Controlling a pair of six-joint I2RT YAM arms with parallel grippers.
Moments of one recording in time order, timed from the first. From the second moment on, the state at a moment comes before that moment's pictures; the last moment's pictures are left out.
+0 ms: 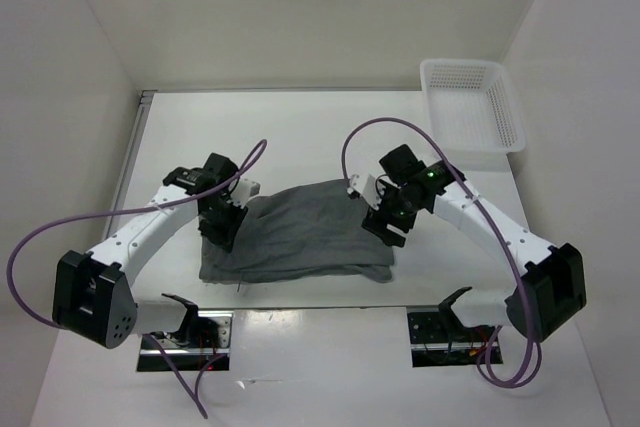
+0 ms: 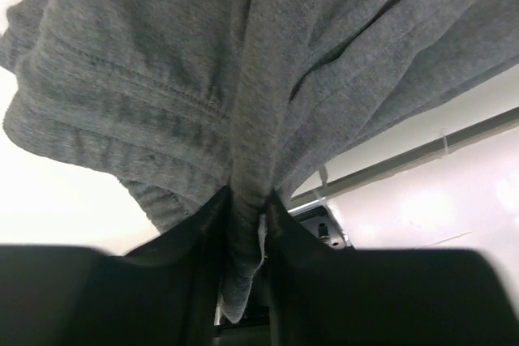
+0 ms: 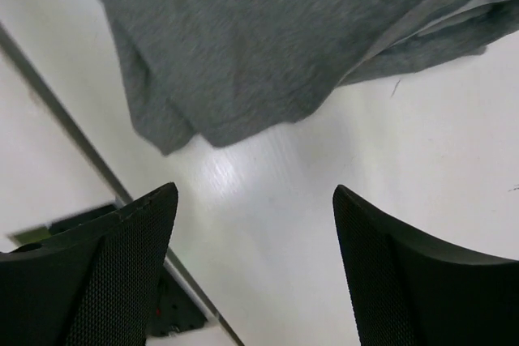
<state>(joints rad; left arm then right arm) -0.33 1.30 0.97 -1.08 0.12 0.07 0.54 1.28 1.06 -1.06 -0.20 -0.65</state>
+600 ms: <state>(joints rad) -0.24 1.32 1.15 -1.24 0.08 0.08 0.38 1.54 1.06 -0.55 -0.16 0.07</state>
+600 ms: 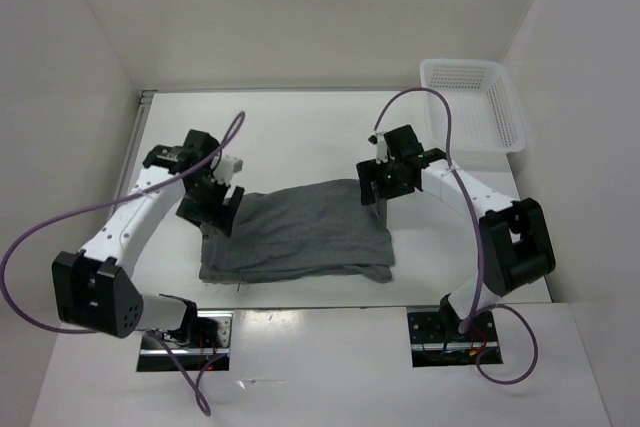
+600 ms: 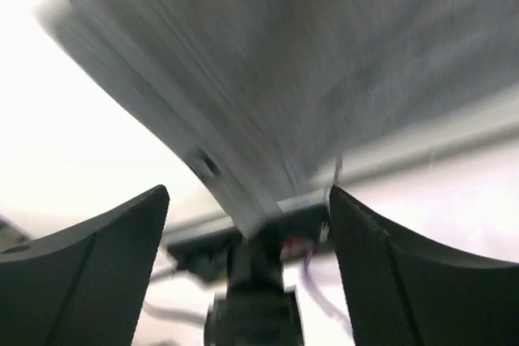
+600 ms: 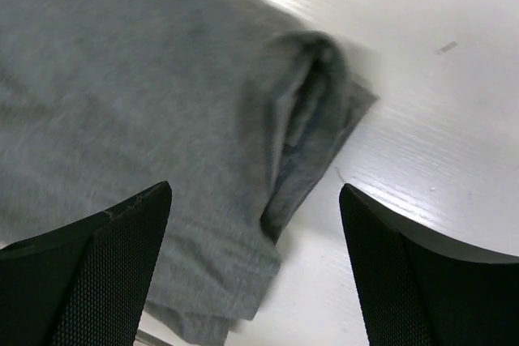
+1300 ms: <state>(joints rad) -0.04 1.86 1.28 -0.96 0.11 0.07 0.30 1.80 1.07 -0.43 -0.21 0.28</state>
